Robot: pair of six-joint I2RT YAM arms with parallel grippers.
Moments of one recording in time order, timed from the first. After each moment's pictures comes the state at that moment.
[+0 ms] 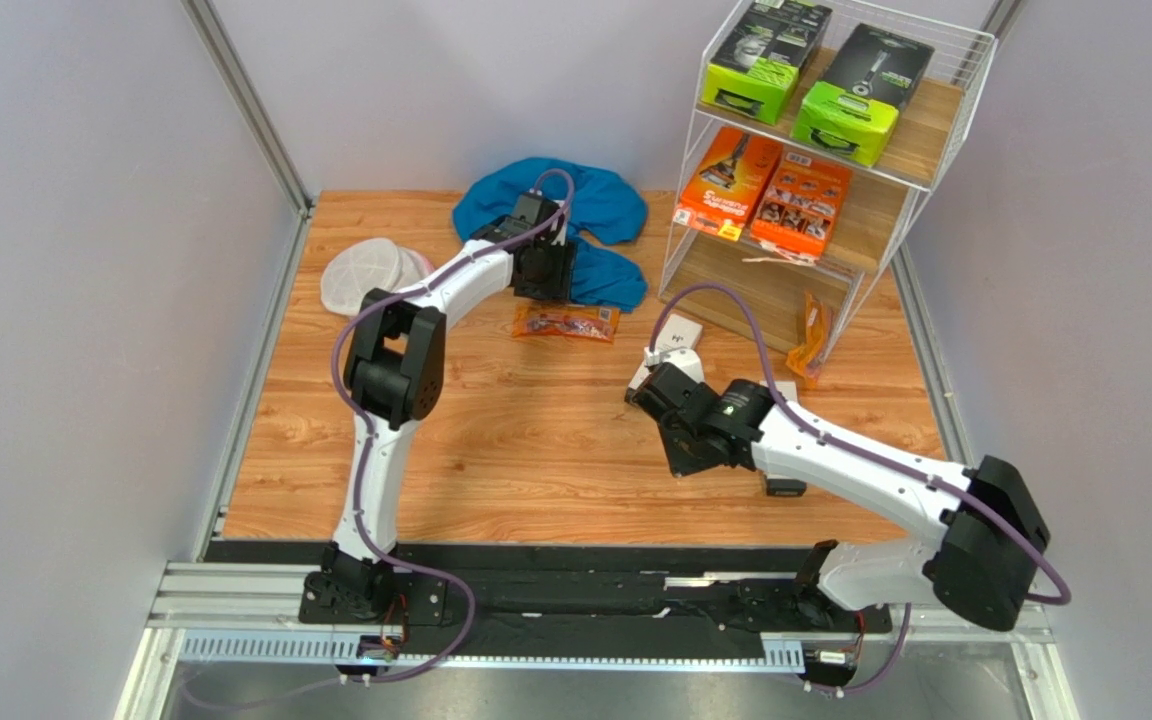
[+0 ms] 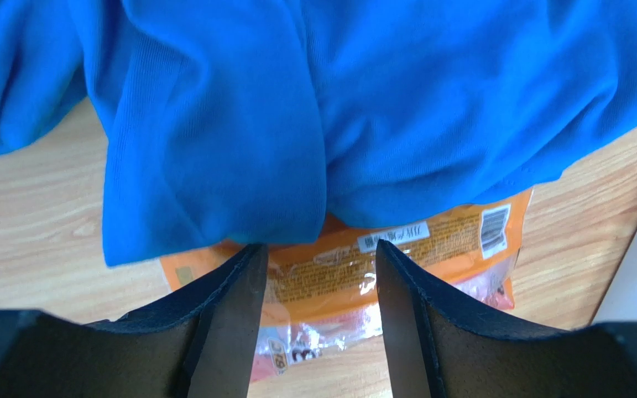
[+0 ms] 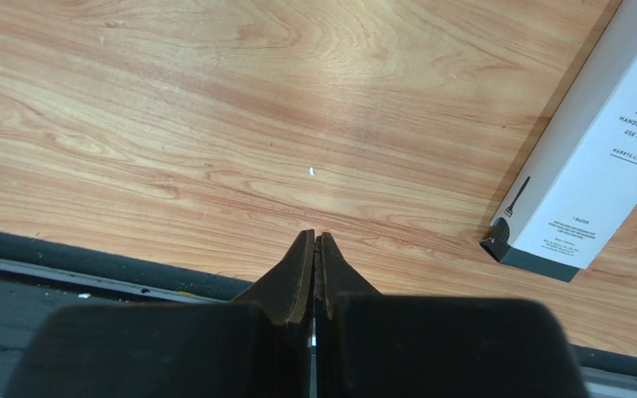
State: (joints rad) left arm -0.43 2.27 1.87 -0.53 0.05 -0.24; right arm 0.92 1.31 0.96 -0.87 0.30 0.57
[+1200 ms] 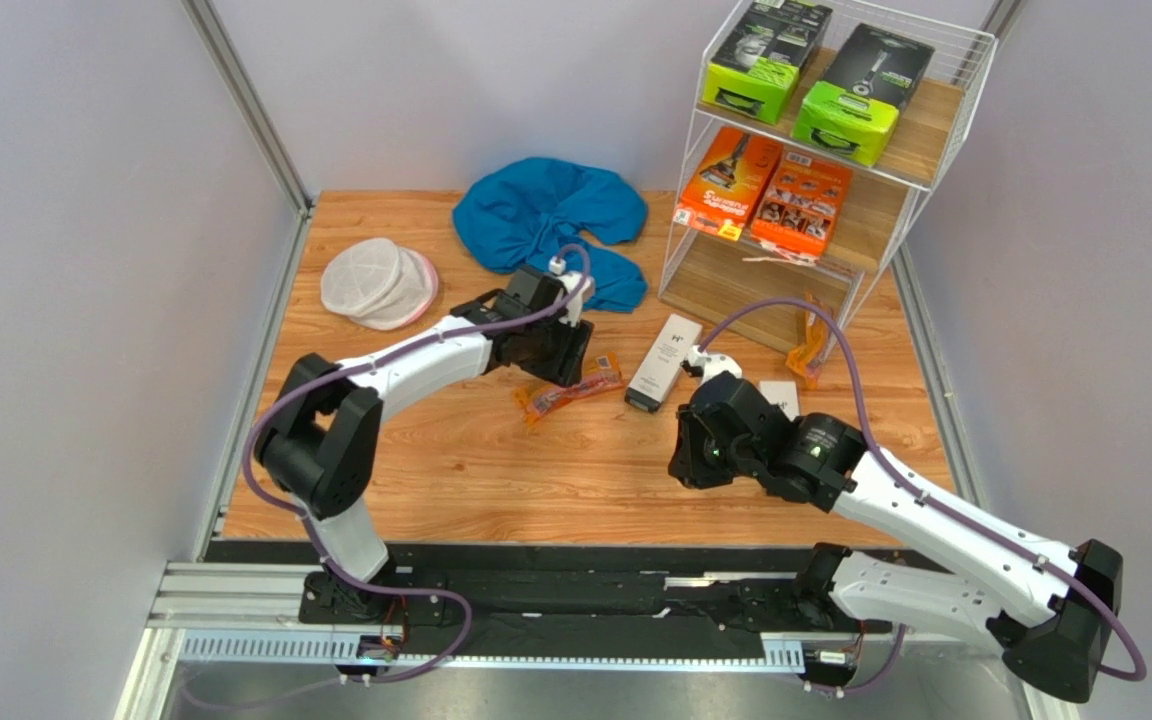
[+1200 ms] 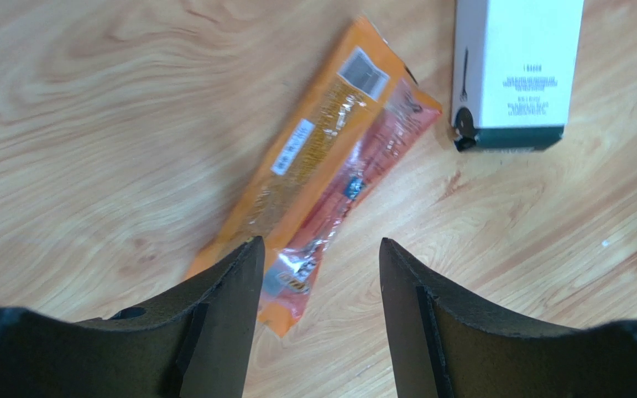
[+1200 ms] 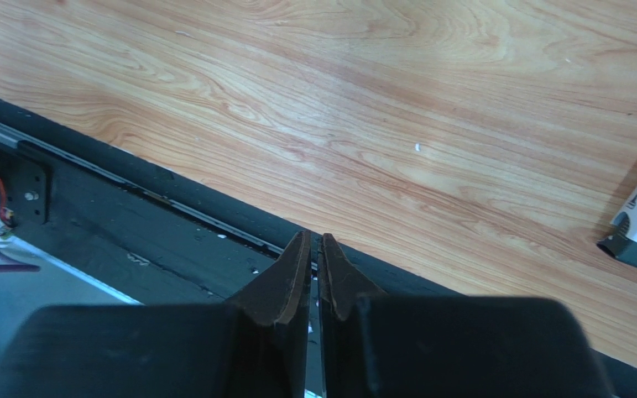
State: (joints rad) left arm -0.60 1.70 1.19 -0.38 0.12 -0.17; right arm 0.92 0.96 0.85 -0.80 0.11 0.68
